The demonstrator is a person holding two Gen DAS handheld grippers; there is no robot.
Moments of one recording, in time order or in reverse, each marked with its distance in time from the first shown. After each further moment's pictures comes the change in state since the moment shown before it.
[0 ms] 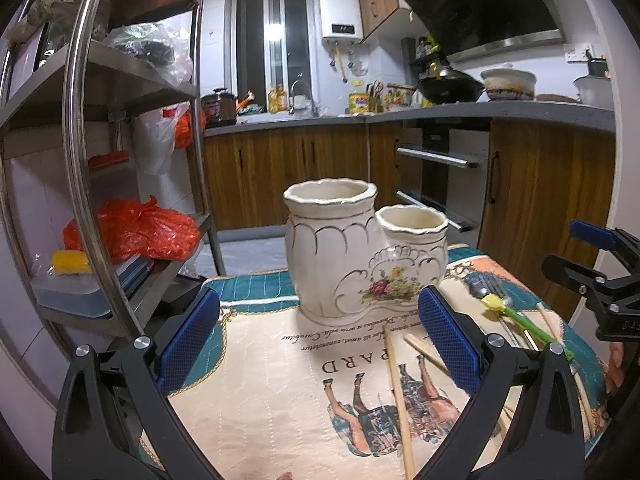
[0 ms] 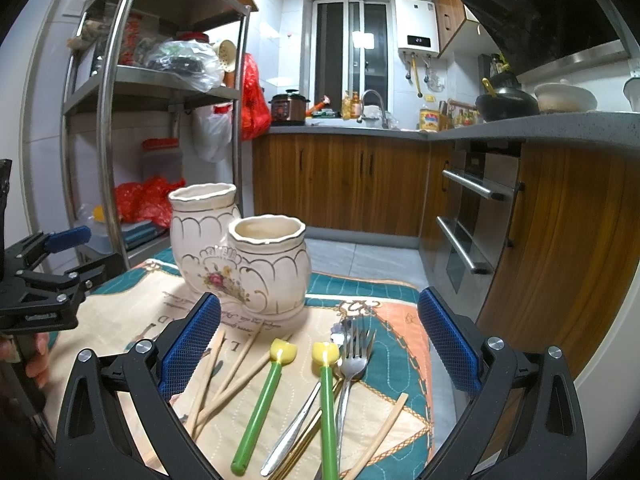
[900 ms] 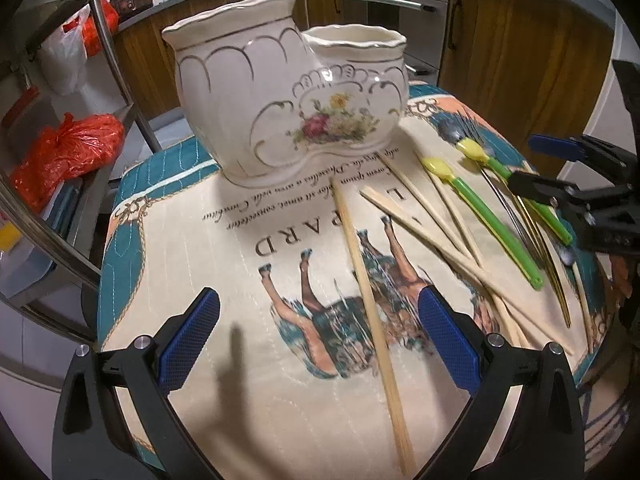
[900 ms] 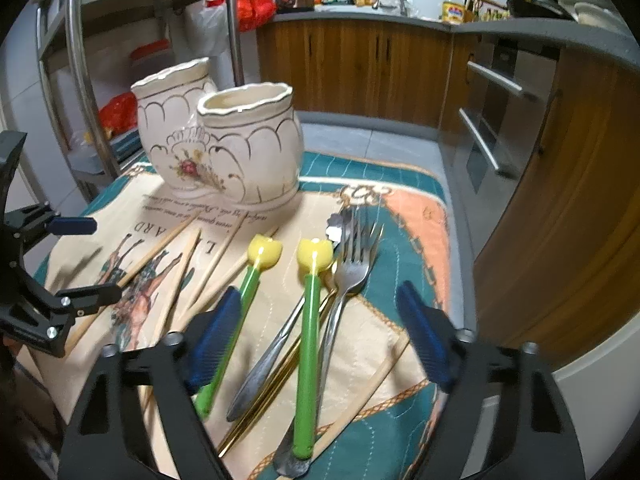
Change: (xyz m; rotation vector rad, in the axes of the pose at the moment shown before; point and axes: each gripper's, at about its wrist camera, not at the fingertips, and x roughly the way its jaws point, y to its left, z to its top) left arm 0.055 -0.023 -0.031 0.169 0.577 -0.187; right arm 0.055 -0.018 -0.024 0.010 0.464 0.078
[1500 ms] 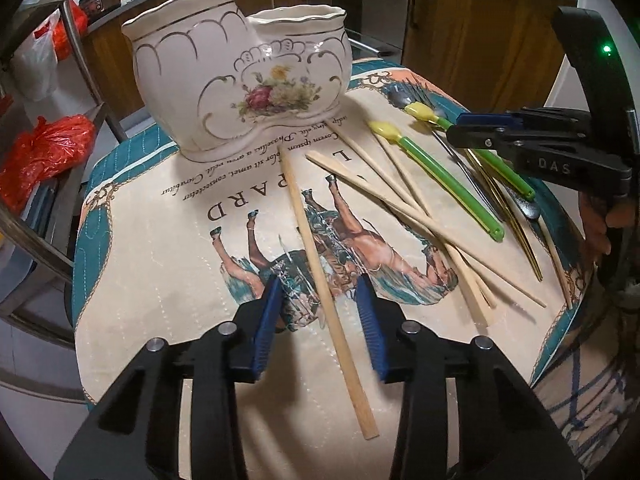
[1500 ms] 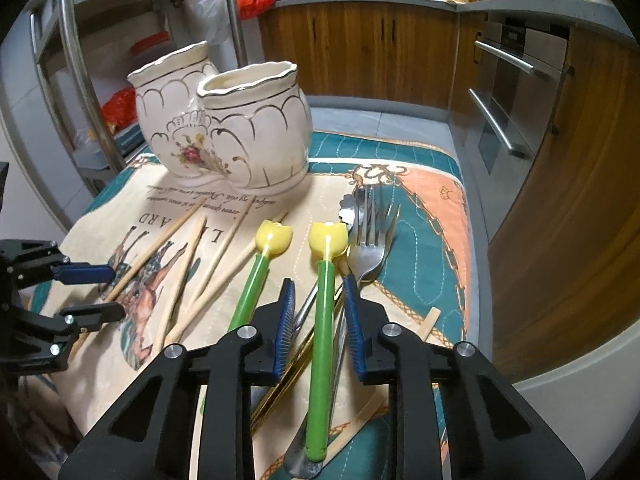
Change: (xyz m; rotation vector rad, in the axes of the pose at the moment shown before) left arm -0.007 -0.020 -0.017 0.060 0.040 -0.091; right arm 0.012 0.002 0.000 0.016 0.054 0.038
